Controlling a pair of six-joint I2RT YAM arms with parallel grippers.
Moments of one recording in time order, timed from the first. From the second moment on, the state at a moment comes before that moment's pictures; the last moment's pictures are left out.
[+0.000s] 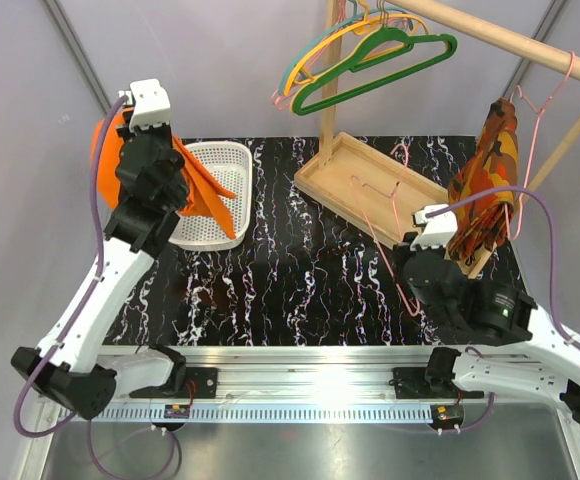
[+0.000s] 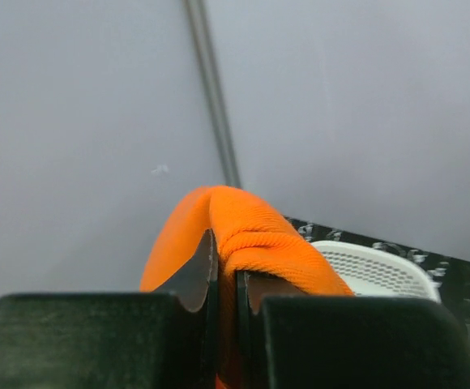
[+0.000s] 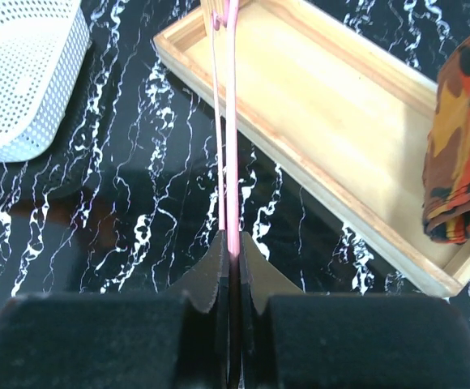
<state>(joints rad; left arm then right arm) -0.46 1.17 1.39 0.02 -0.89 0.34 1.12 0.79 1.08 -0.83 0.90 0.51</state>
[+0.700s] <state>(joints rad) -0.35 1.87 1.65 -0.27 -0.71 0.14 1.12 0.65 1.14 -0.88 0.91 0.48</state>
